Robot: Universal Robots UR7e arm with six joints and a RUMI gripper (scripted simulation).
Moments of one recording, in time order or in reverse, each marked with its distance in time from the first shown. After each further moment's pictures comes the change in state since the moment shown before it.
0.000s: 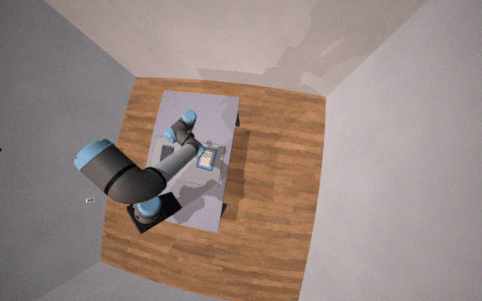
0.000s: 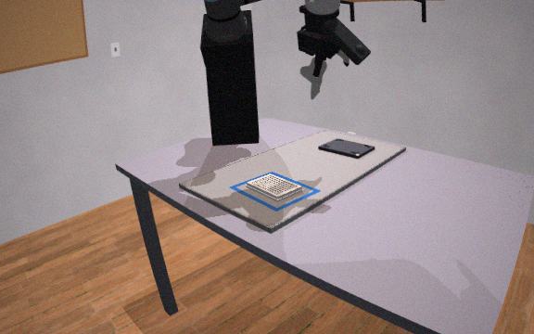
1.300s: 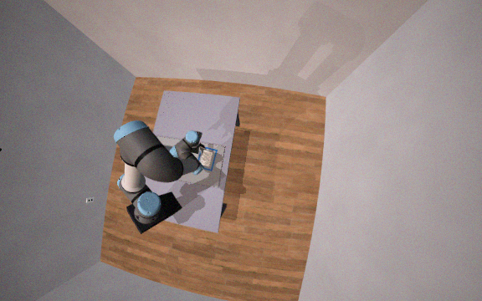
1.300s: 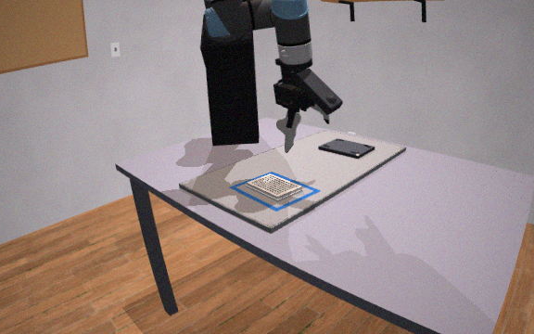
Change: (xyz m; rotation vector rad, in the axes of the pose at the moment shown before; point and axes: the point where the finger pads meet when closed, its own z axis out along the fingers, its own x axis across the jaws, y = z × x) arm 0.112 -0.006 0.101 0.185 0.191 0.063
